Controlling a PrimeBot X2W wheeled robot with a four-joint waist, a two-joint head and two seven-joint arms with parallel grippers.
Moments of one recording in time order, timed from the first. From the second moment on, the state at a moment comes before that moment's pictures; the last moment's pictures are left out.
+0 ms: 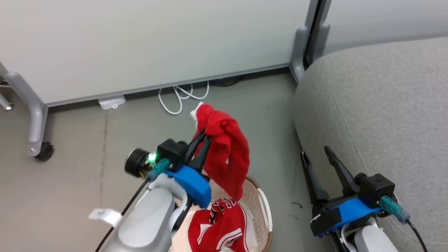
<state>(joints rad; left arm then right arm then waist) -0.52 0.08 -0.57 0.69 -0.35 -0.13 -0.26 -0.20 -0.05 0.15 0.34 0.23 0.13 -0.26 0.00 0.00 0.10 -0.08</state>
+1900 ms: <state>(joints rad) -0.87 0.05 -0.97 0.63 -0.69 -0.07 -0.23 -0.50 -0.05 0.32 0.69 0.28 0.13 -0.14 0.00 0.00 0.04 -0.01</state>
